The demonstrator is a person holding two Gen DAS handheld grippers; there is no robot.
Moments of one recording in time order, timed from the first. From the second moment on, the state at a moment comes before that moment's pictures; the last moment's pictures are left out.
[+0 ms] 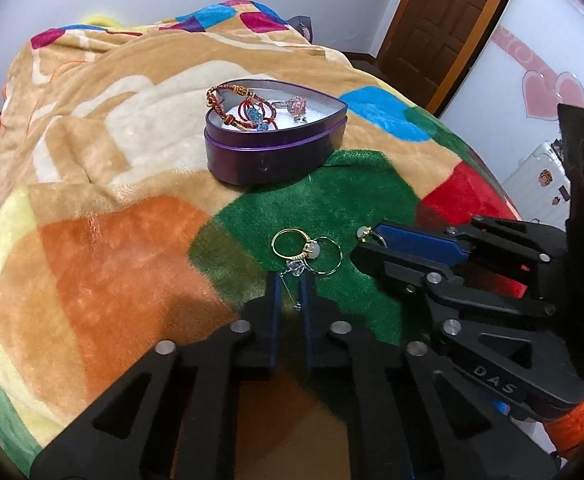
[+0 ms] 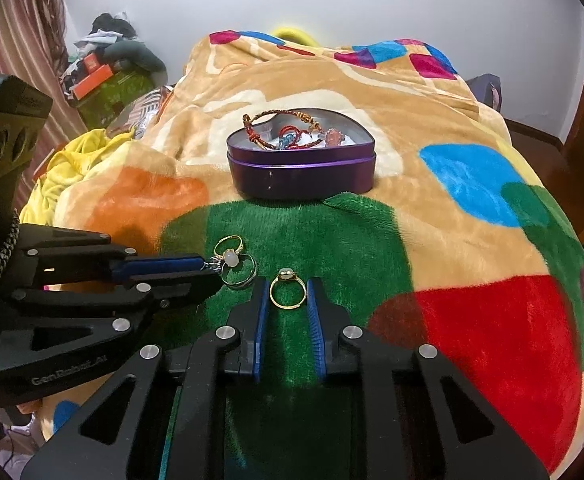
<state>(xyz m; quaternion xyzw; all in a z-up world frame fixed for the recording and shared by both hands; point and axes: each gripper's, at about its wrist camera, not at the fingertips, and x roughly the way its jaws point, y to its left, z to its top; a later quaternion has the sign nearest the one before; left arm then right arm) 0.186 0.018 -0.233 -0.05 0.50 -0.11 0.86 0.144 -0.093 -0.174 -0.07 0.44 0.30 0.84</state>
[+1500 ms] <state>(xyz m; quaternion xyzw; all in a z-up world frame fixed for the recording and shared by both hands) 0.203 0.045 -0.117 -0.06 0.36 -0.08 0.93 0.162 -0.113 -0.076 -0.01 0.32 0.29 0.90</state>
